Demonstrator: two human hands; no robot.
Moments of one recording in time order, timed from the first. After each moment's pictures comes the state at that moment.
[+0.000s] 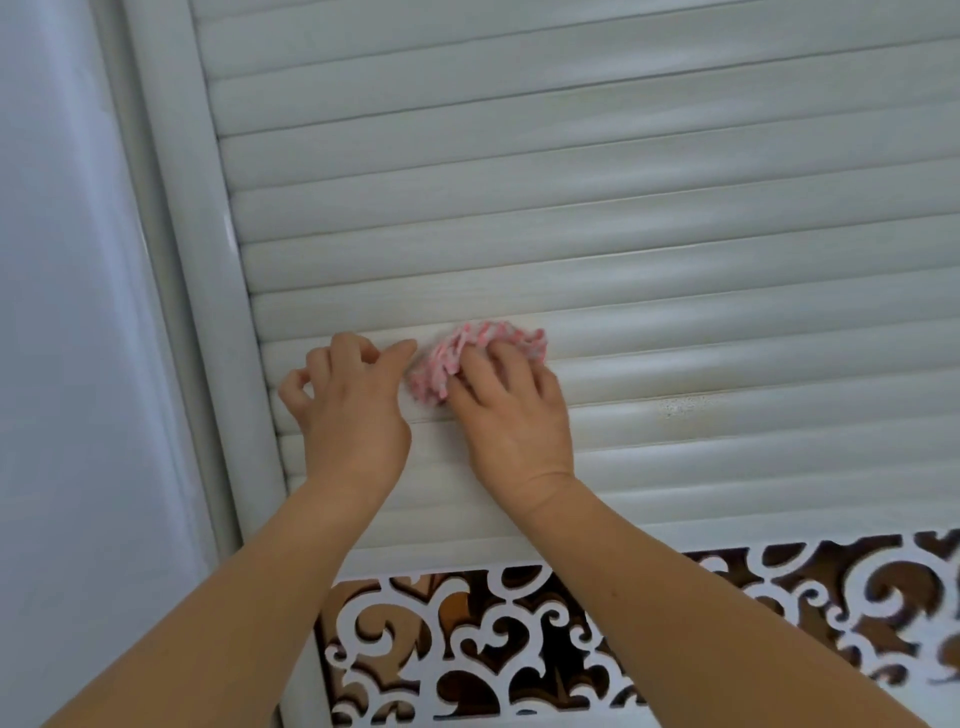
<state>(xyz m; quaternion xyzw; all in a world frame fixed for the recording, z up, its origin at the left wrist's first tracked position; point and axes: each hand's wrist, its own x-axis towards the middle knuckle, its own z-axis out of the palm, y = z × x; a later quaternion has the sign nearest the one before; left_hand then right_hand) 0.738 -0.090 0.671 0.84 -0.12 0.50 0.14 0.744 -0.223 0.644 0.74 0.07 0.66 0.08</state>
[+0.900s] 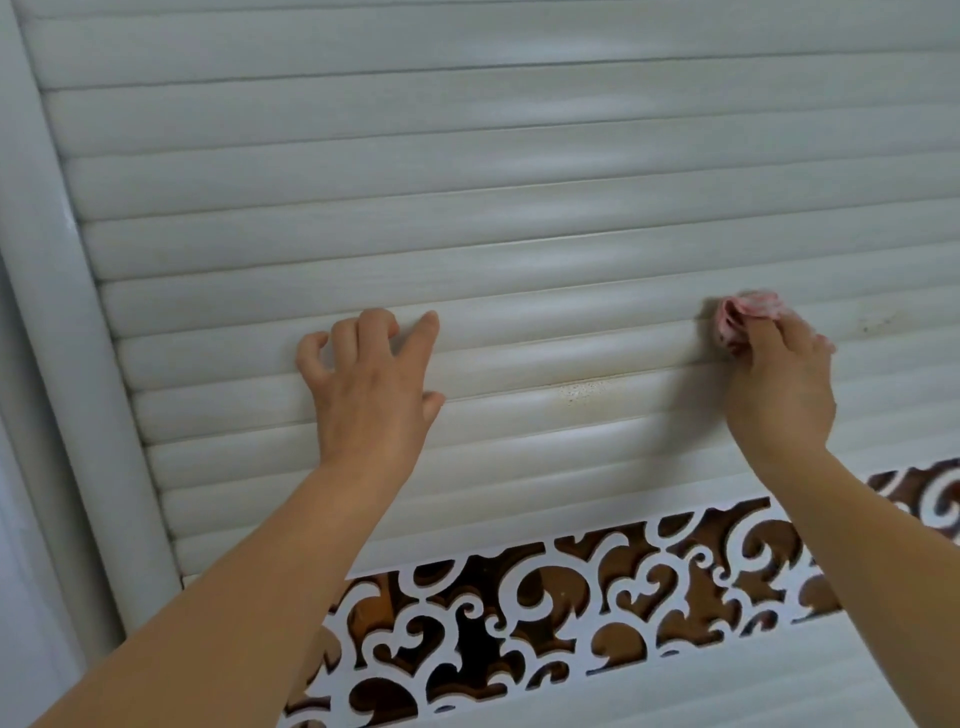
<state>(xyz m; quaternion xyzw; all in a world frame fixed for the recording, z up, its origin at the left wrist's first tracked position) 0.748 -0.167 0.664 0.78 -0.26 0.56 0.12 0.643 -0.458 0.630 0.76 -0.29 0.57 -0.12</state>
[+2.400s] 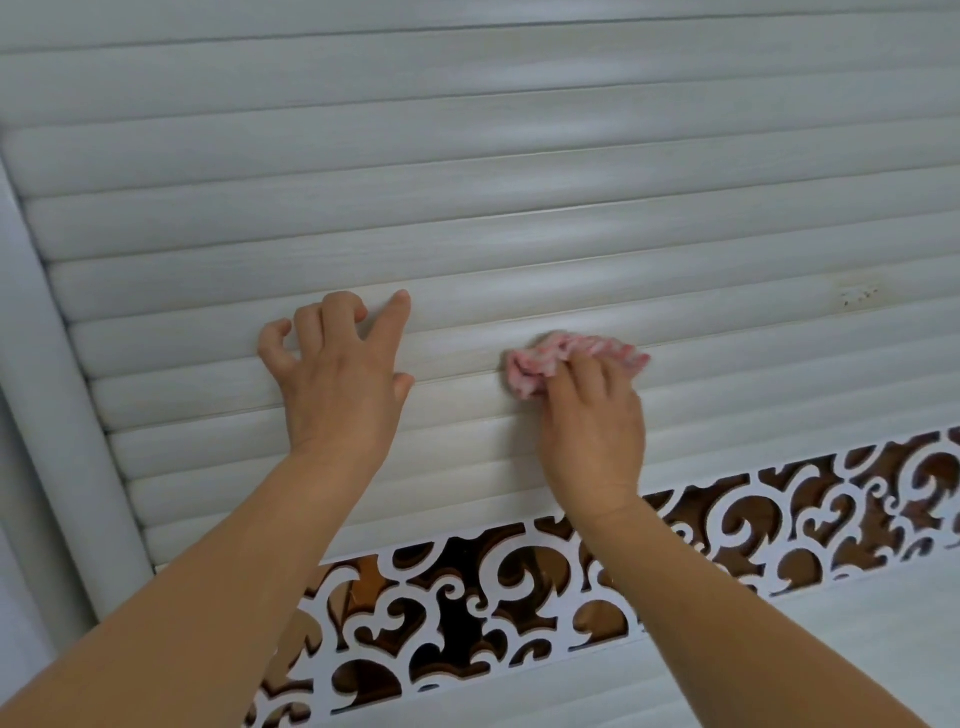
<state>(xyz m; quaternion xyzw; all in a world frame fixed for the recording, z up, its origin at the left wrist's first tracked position) 0.739 -0.169 0.663 0.81 -0.23 0.52 0.10 0.692 -0.349 0.593 0.78 -0.12 0.61 -0.01</state>
